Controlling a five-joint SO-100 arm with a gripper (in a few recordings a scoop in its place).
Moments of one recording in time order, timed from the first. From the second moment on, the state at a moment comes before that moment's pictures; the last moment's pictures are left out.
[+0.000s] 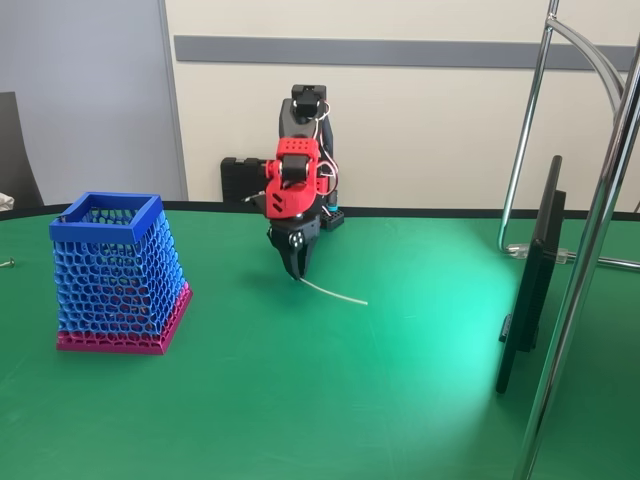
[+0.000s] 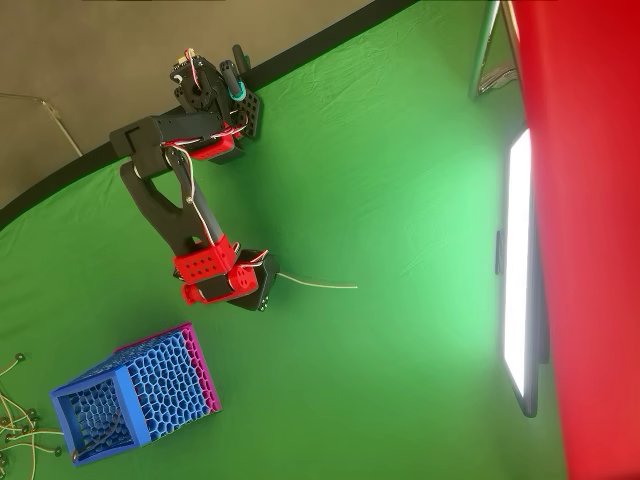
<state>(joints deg) 5.2 78.8 98.1 63.3 33.3</state>
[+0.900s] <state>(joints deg) 28.5 98.9 106.0 -9.9 -2.1</state>
